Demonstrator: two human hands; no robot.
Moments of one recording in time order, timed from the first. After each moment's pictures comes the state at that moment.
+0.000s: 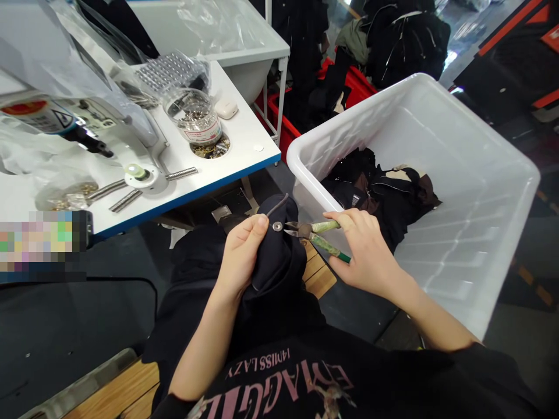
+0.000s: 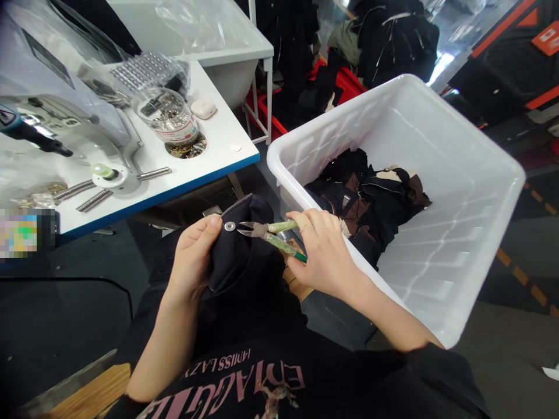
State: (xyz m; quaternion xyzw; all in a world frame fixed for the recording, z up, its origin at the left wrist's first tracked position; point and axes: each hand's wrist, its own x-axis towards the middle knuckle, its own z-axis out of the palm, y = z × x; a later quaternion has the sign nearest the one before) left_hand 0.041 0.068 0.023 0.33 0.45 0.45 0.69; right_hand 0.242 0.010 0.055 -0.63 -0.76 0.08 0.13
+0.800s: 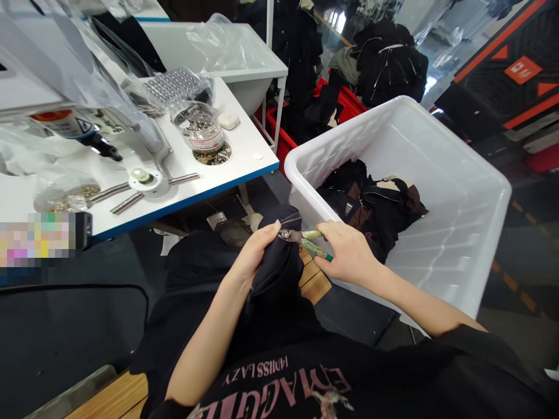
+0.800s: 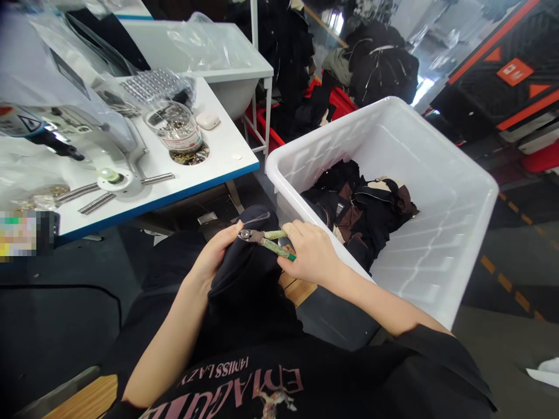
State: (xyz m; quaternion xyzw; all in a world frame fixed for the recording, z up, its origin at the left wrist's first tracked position) left_hand 0.052 0.071 0.005 0.23 0.37 0.35 0.83; right_hand 0.238 0.018 0.038 -0.60 -0.79 0.06 0.11
